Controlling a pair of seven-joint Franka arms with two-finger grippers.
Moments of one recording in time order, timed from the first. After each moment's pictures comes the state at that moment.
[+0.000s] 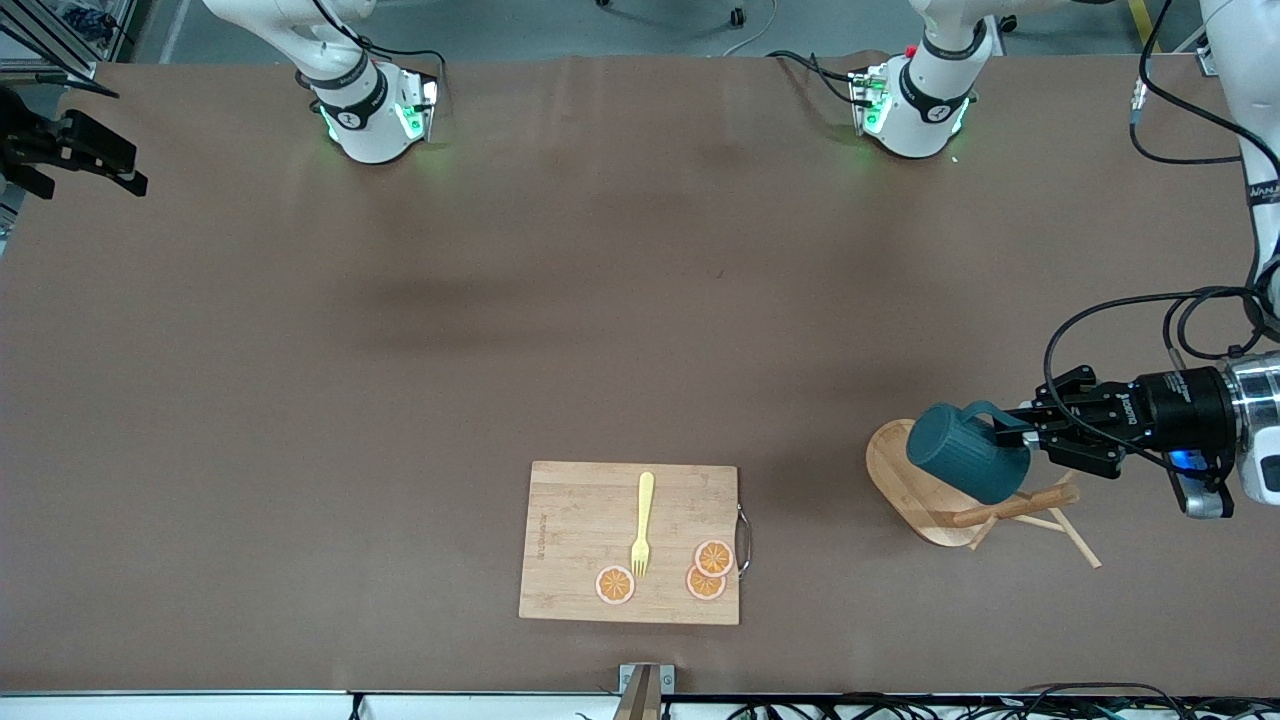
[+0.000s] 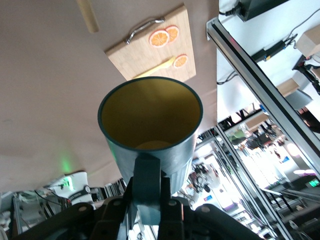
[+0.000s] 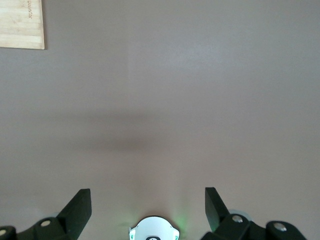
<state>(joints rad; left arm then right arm) 0.06 0.55 0.10 -1.29 -1.12 1.54 -0.72 0.01 -0.13 -0.03 -1.58 0.00 1.37 -0.05</state>
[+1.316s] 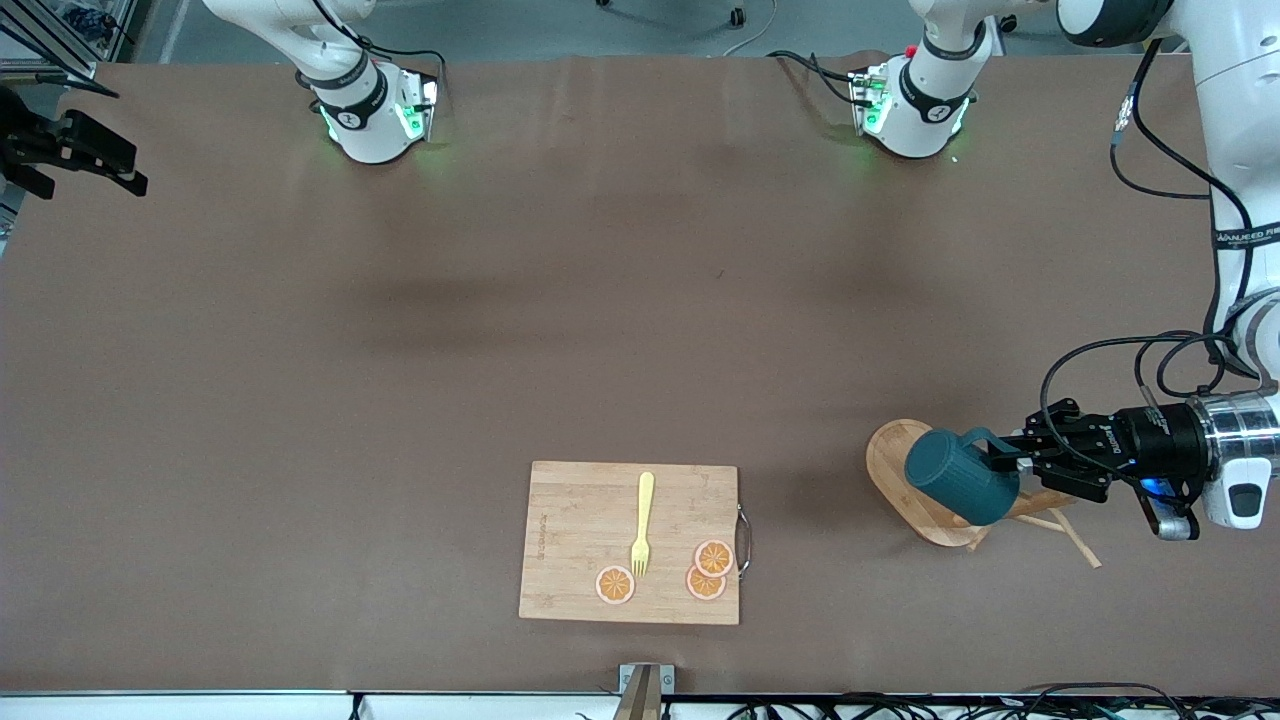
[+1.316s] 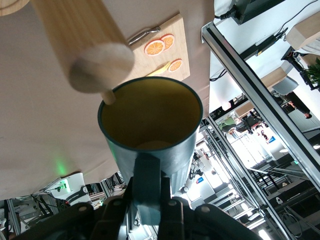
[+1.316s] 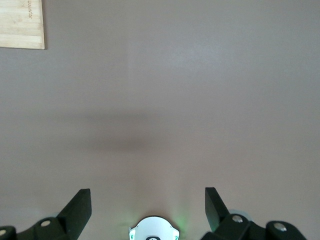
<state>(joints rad) 0.11 0.65 0.10 -1.29 -1.19 1.53 -0.57 0.01 -0.13 -0.03 -1.58 0.00 1.37 -0.05</state>
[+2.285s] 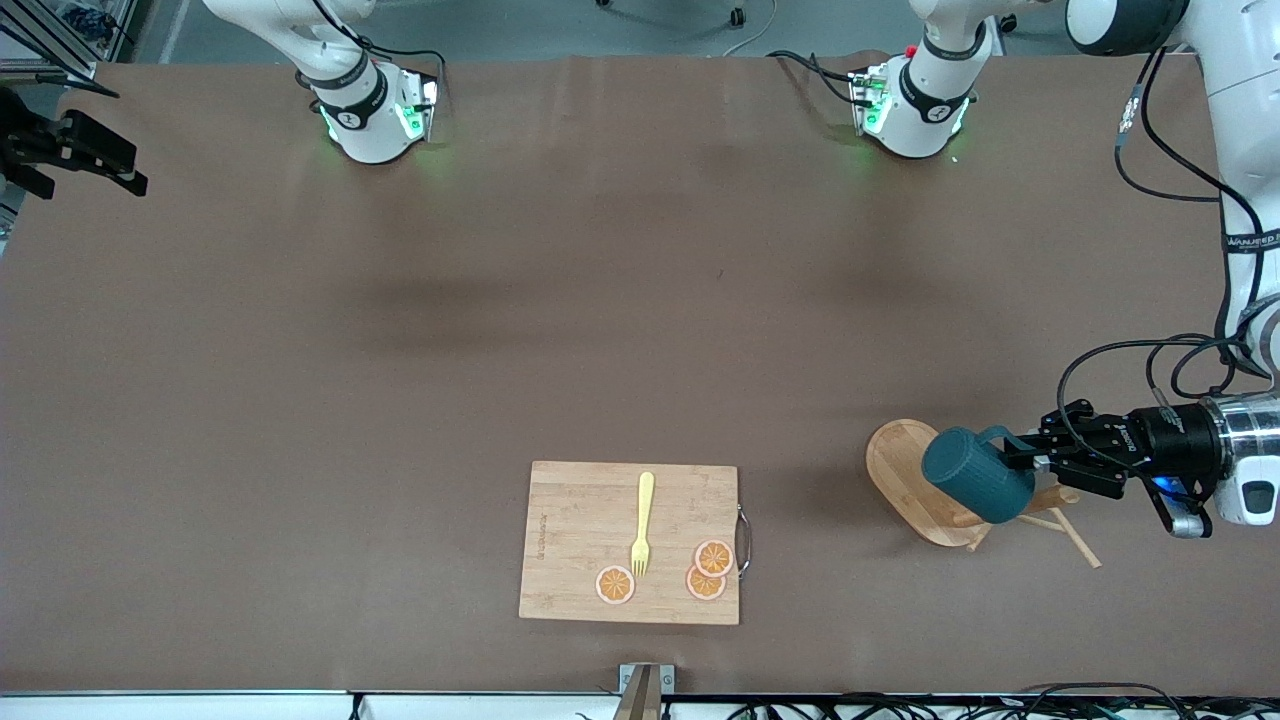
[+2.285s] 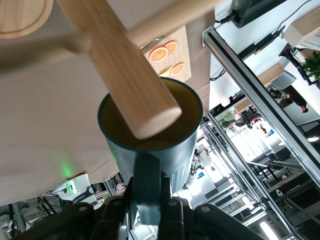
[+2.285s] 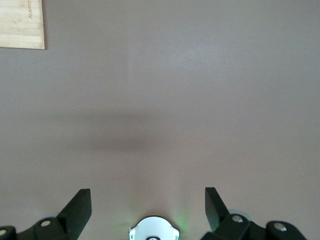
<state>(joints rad) 0.16 0.68 0.10 -1.29 -1.19 1.49 -0.48 0.01 -0.13 -0.03 -1.58 0.00 1.37 -0.05</state>
